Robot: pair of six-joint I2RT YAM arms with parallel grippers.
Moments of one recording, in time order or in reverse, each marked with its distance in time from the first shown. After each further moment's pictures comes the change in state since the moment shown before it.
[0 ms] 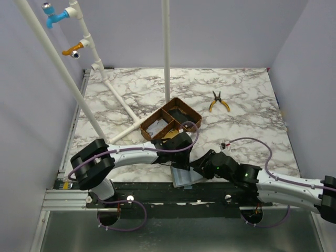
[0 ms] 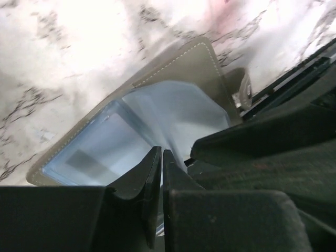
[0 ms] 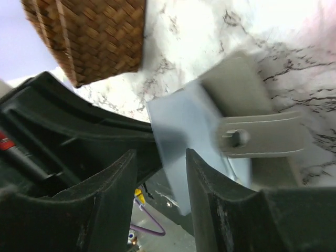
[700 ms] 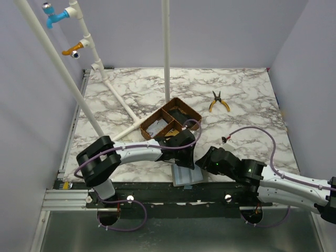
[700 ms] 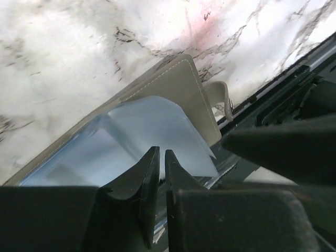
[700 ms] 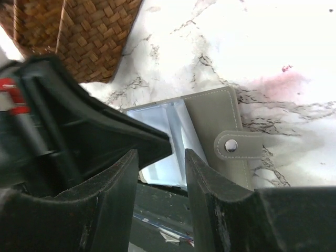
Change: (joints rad) left arm 0.012 0.128 0.100 0.034 0.061 -0.015; right arm 0.000 -0.083 0.189 -0.399 0.145 -0.278
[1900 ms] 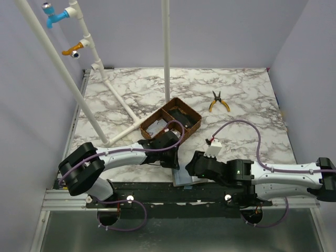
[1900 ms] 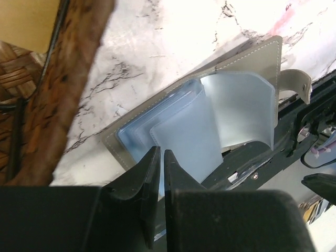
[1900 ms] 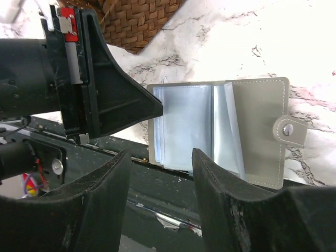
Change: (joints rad) left arm 0.103 -0.241 -0.246 -0.018 -0.037 0.004; right arm 0.293 0.294 0.249 -0.079 0.204 -0.076
